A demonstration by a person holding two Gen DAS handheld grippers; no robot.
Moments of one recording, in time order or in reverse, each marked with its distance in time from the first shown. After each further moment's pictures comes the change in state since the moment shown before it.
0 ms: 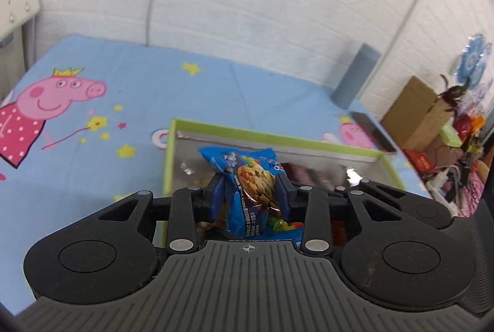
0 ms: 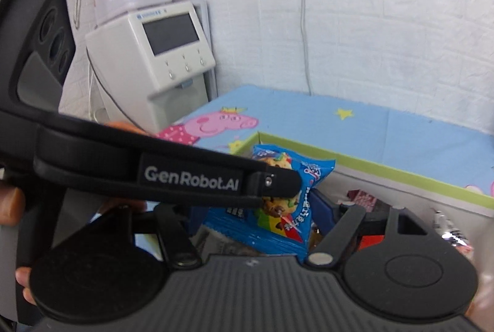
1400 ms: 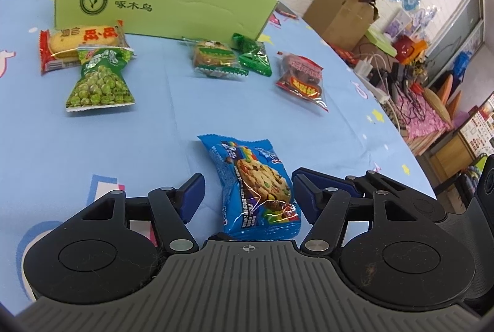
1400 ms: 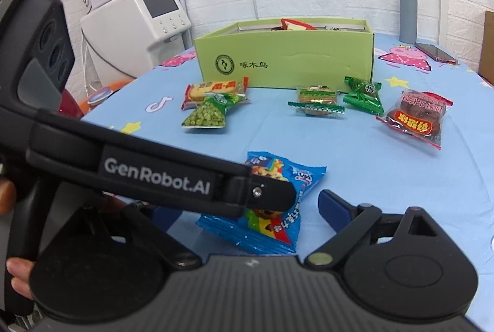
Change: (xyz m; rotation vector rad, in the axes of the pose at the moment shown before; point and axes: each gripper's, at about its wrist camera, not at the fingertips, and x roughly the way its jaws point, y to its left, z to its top) left arm -0.130 -0.128 -0.250 0.062 0.197 -0.183; right arm -0.224 0.078 -0.226 0.175 0.028 -0.155
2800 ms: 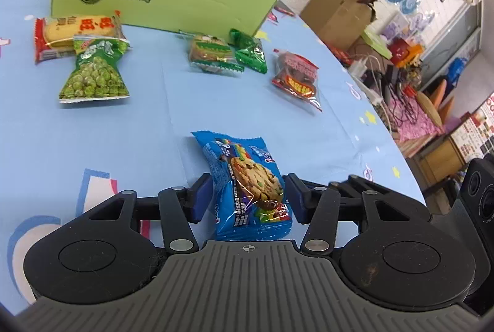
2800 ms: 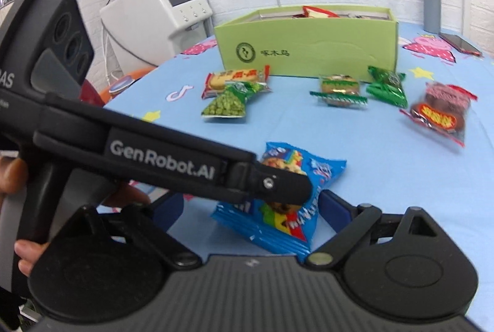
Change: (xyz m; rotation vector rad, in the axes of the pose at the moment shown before) left arm -0.002 0.001 0.002 -0.037 0.013 -0.028; right arm 0.004 -0.008 0.004 -0.006 0.056 0.097
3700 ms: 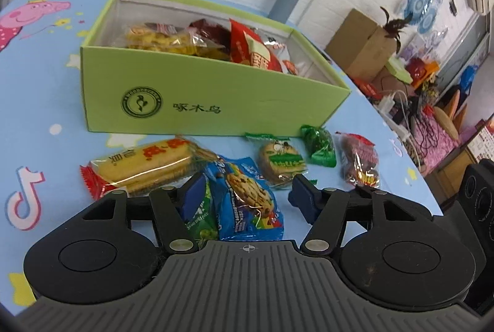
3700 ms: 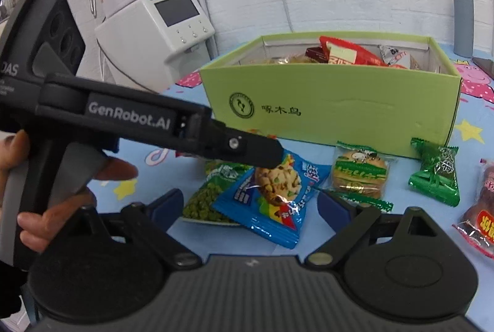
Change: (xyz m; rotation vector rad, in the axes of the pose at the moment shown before) left arm 0.017 0.075 0.117 0.053 -0.047 0.037; right arm 0.084 -0.019 0.079 -0.020 -0.033 0.051
